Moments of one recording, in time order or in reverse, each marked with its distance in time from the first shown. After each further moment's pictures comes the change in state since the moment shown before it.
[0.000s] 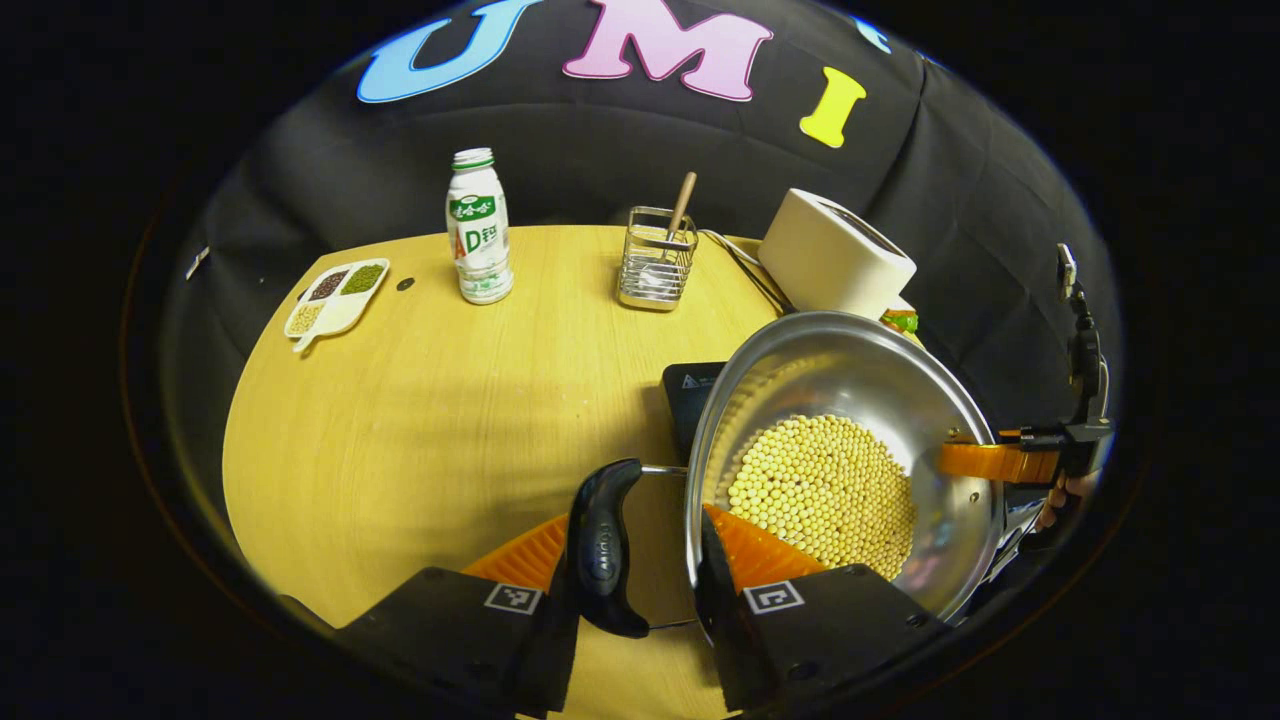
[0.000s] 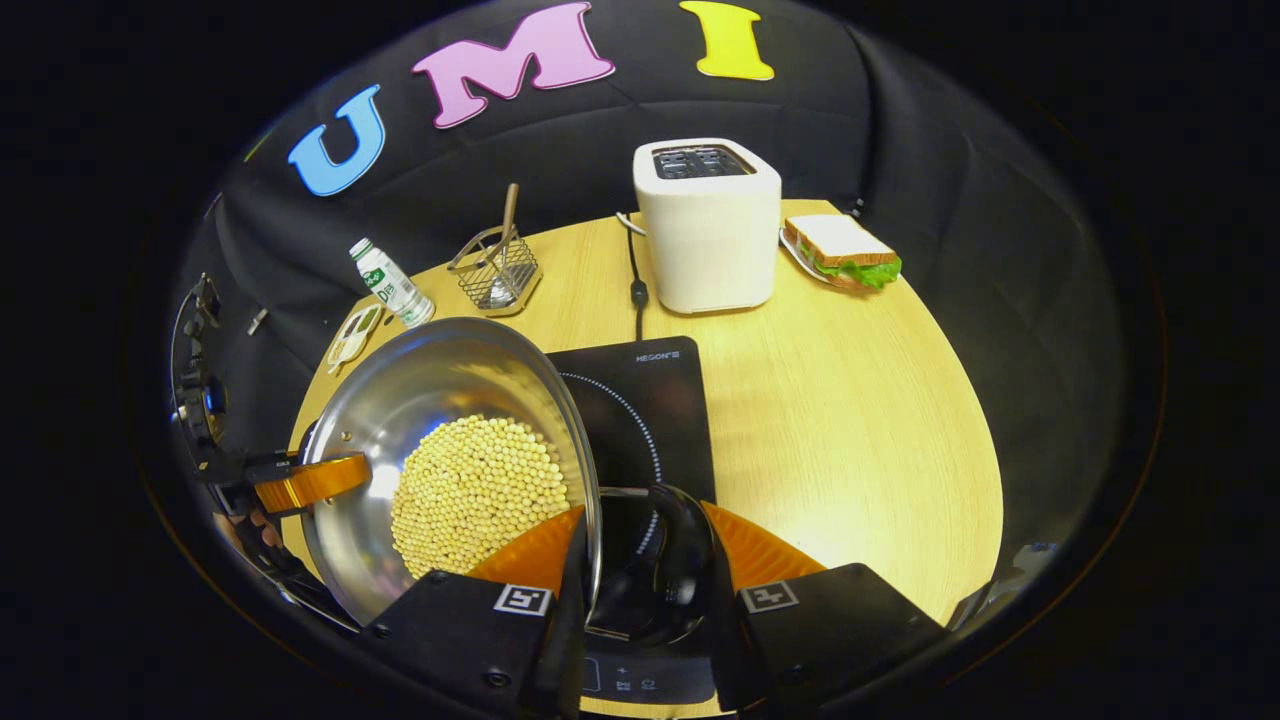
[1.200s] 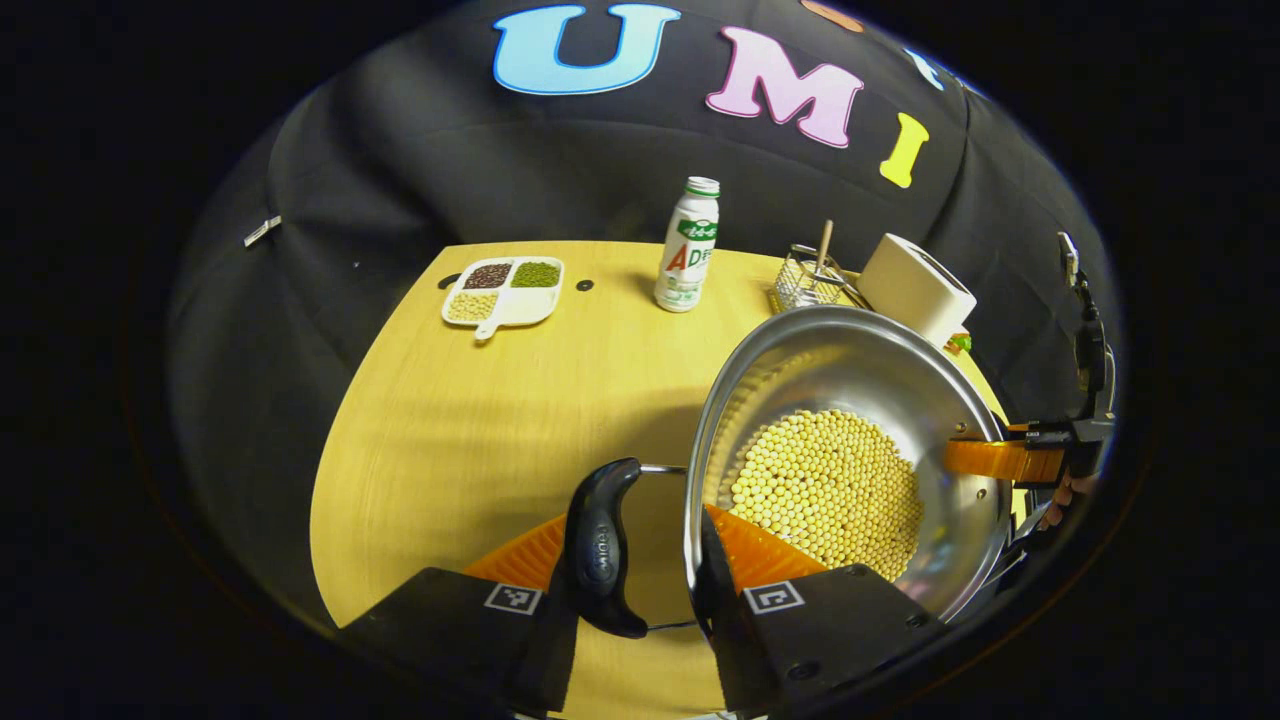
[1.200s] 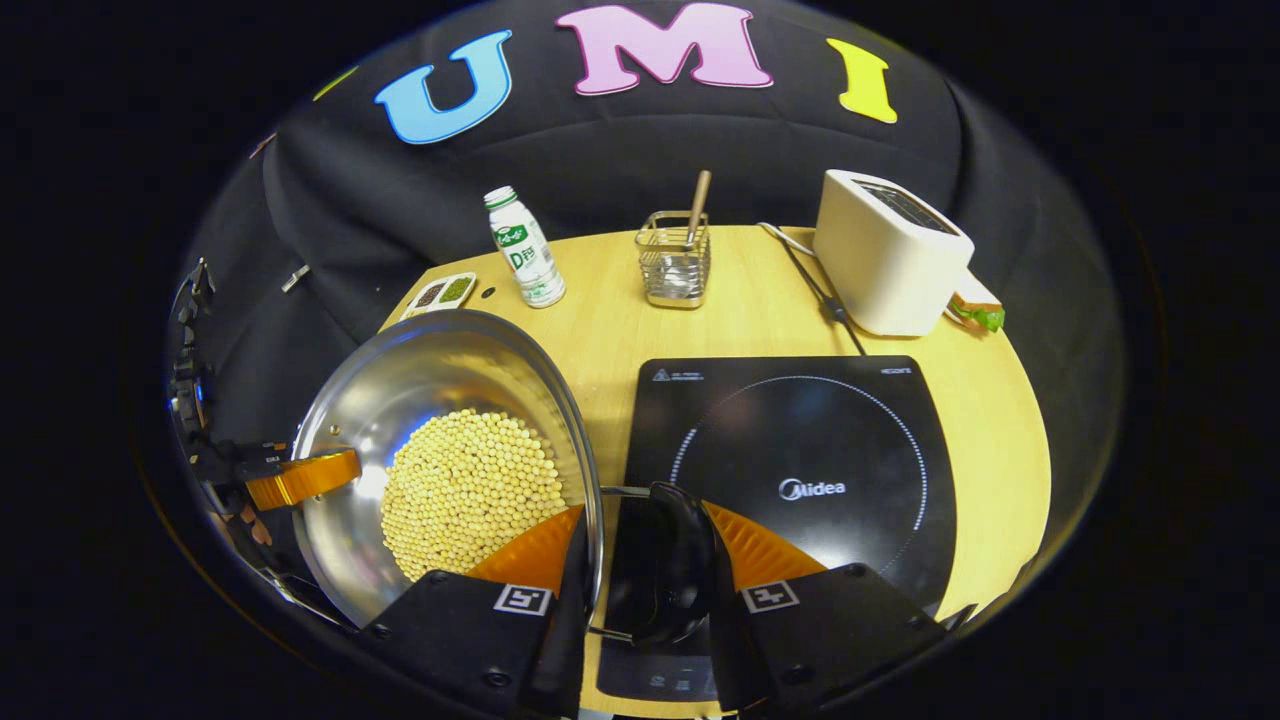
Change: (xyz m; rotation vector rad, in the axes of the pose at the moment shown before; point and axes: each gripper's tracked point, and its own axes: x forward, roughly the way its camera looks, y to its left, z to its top) left arm -0.095 0.194 -0.022 -0.042 -0.053 0.106; right arm 0.008 0.202 -0.020 -0.111 -0.034 0.040
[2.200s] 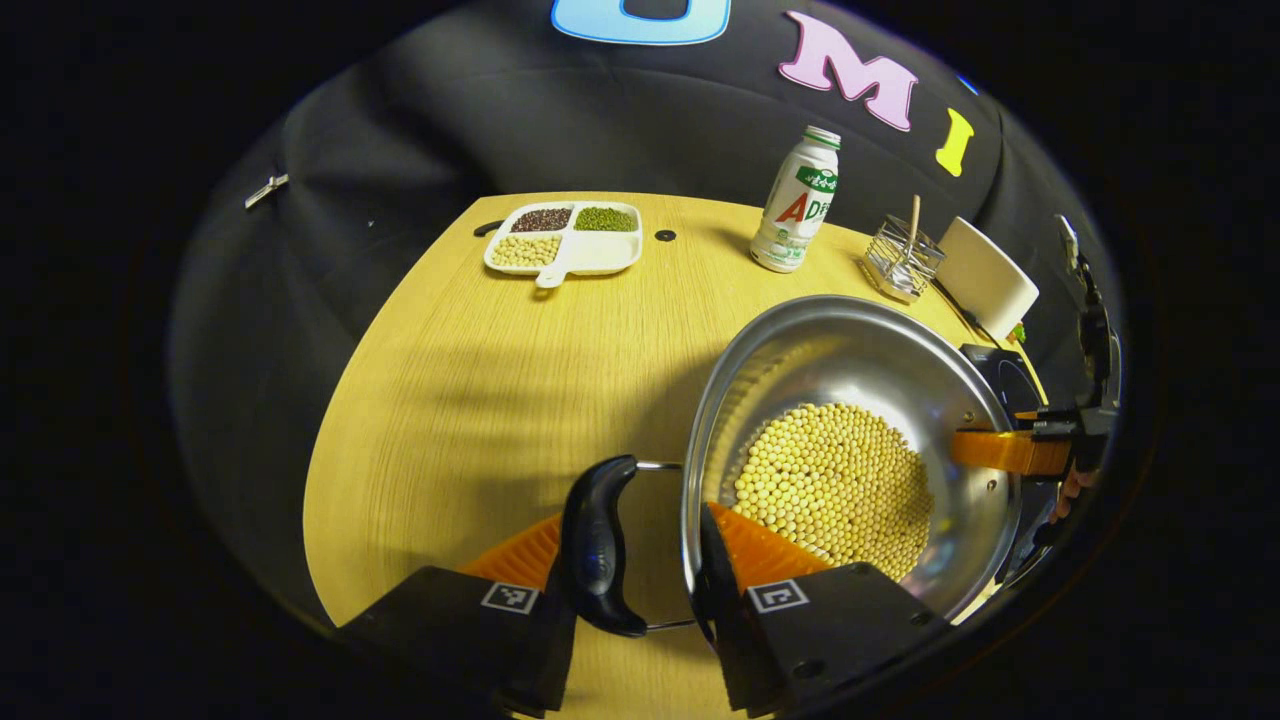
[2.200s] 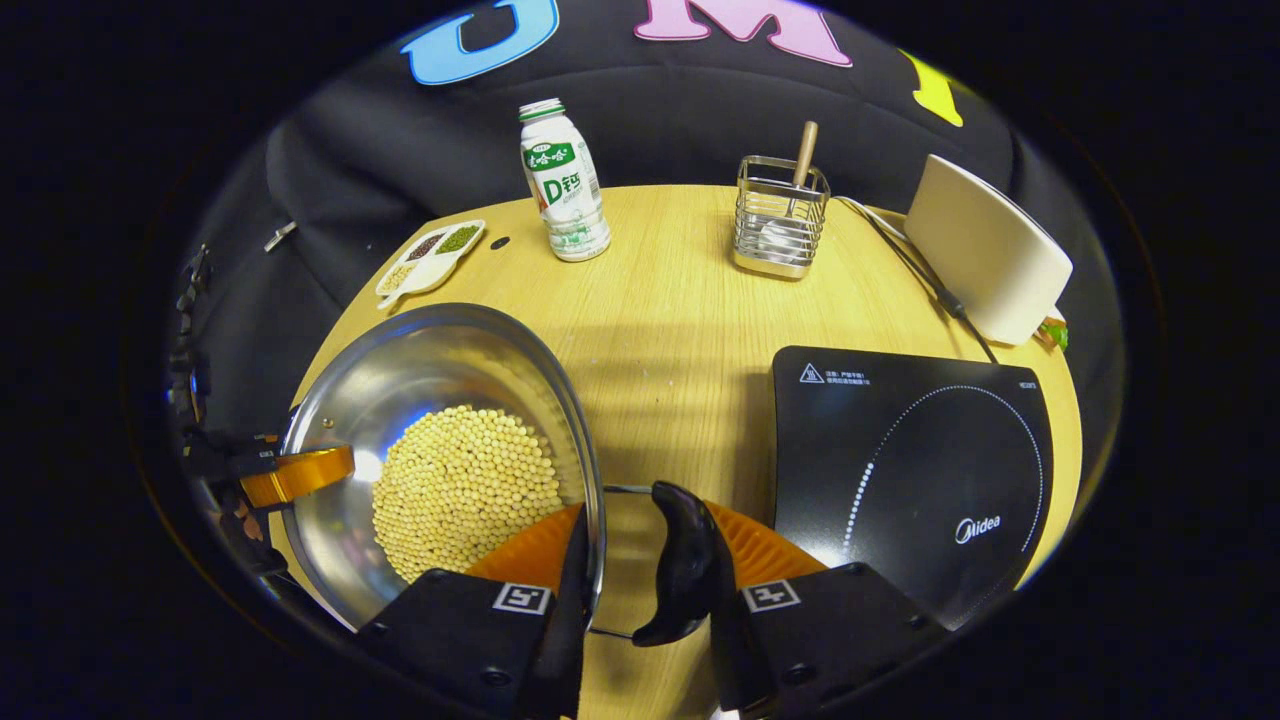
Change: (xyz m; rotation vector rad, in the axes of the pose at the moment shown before) left arm 0.074 0.118 -0.035 -0.064 0.069 0.045; right arm 0.111 0.081 -0.018 -0.071 0.061 -0.009
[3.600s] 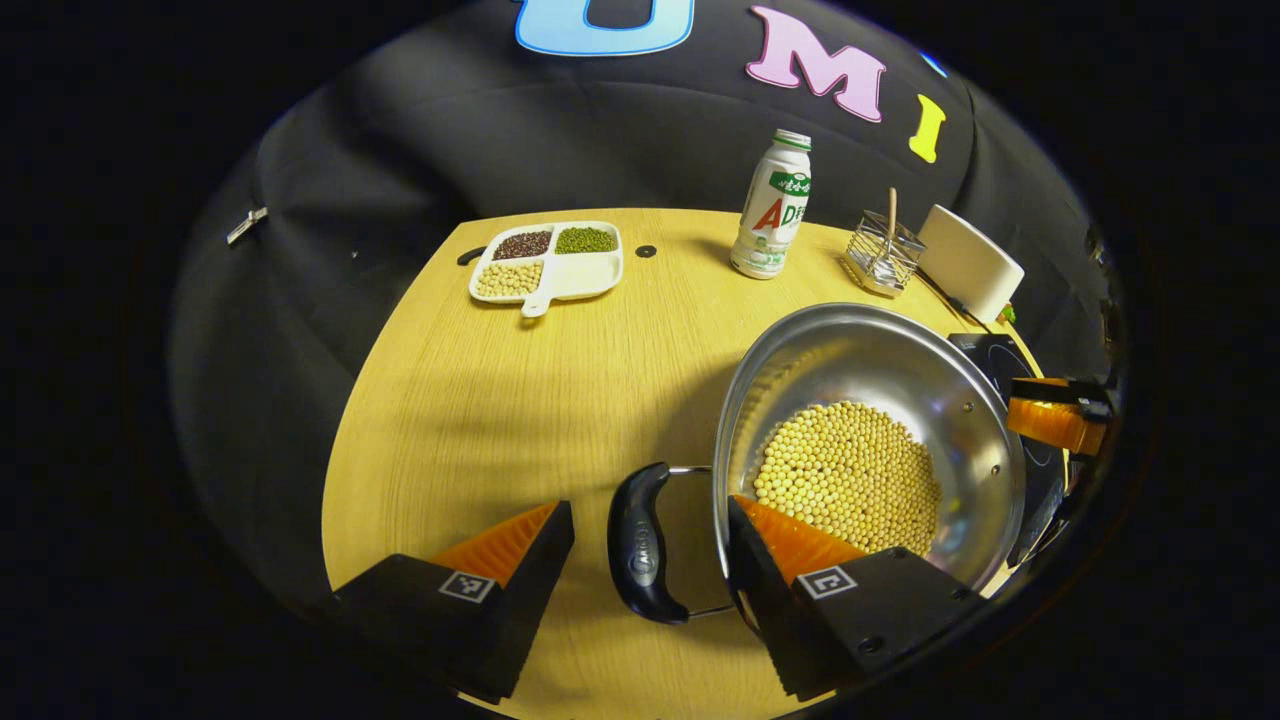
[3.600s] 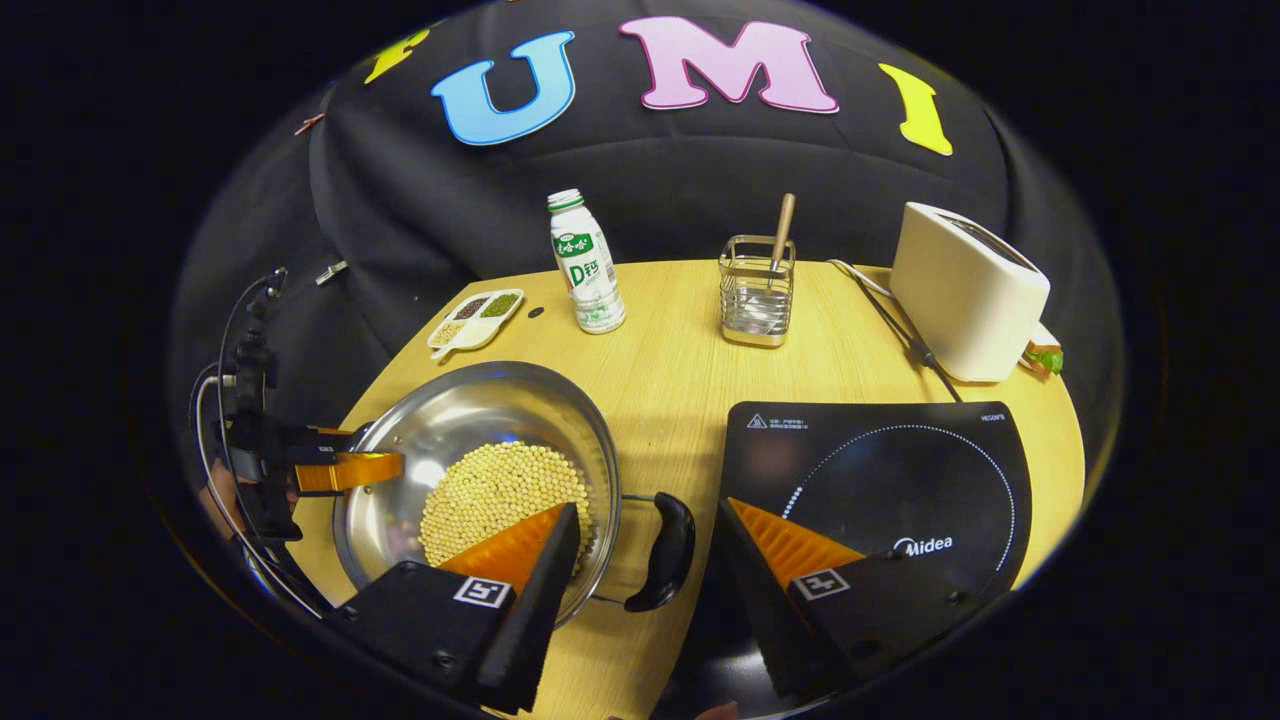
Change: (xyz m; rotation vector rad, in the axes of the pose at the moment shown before) left arm 0.003 0.006 0.019 0.128 -0.028 0.003; right arm -0.042 -0.012 0.020 -0.018 -0.192 0.113
